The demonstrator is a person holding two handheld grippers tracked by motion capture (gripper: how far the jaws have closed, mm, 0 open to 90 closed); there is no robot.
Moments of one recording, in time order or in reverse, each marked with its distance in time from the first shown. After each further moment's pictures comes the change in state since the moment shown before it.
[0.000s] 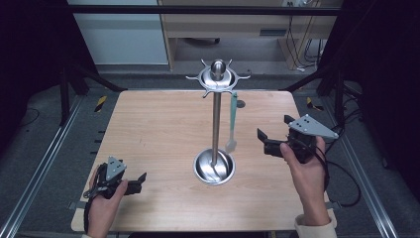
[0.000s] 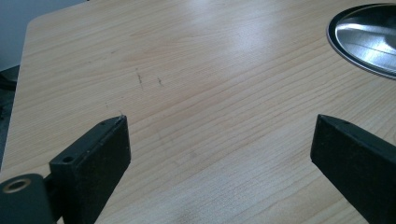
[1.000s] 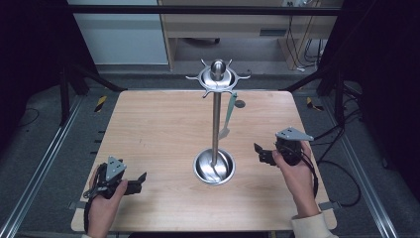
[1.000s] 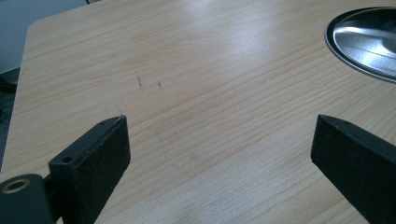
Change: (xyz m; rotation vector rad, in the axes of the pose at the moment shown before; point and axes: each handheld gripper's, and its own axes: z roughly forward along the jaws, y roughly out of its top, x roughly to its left) left arm 0.000 0.000 -0.001 -0.010 -0.003 0.002; right arm -0.019 -0.074 0.050 0.237 -0.005 0.025
